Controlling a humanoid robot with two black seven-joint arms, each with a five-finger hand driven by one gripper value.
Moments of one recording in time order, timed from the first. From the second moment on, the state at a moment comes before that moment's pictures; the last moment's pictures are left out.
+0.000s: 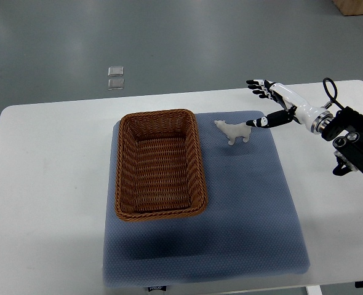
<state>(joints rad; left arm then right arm) 0.01 0.00 -0.16 -0.15 0.04 -0.01 0.04 0.66 -0.32 0.87 0.79 -1.32 0.17 0.33</state>
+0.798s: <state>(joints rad) 0.01 0.00 -0.16 -0.15 0.04 -0.01 0.04 0.75 -0.33 0.53 0.82 -1.51 -0.04 0.26</state>
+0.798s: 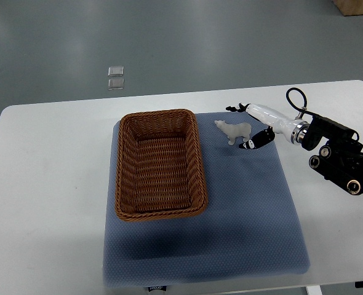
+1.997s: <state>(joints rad) 0.01 0.00 -0.16 -0.15 0.04 -0.01 0.04 0.78 -0.31 0.46 0.80 -1.56 -0.11 0.10</state>
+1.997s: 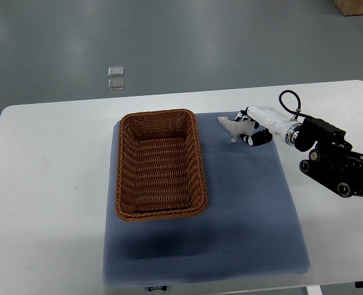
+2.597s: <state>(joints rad) 0.01 0.00 -0.16 -0.15 0.04 -0.01 0.04 0.92 -0.33 0.41 1.04 -1.56 -0.11 0.17</state>
